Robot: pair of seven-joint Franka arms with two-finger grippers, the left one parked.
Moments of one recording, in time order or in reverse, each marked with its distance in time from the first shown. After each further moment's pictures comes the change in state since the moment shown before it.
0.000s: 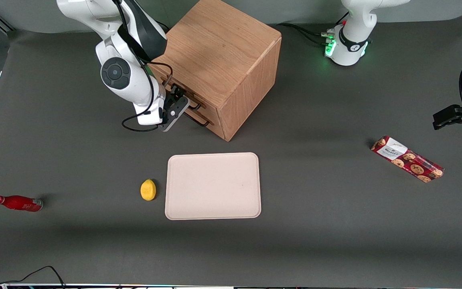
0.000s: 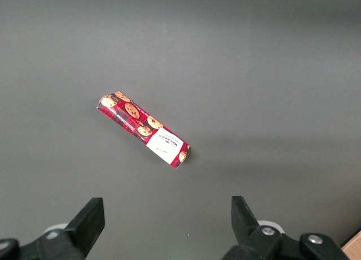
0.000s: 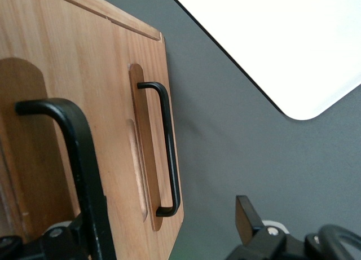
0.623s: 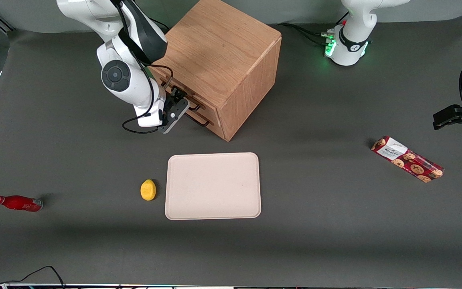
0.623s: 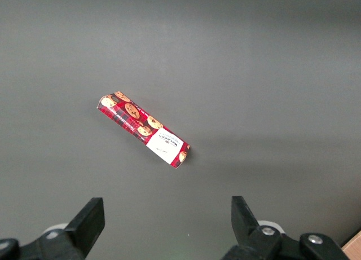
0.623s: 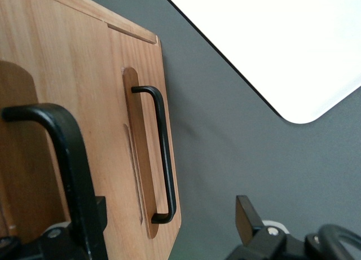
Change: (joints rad) arm -0.002 0.010 -0.002 -0.011 0.000 0.030 -0.002
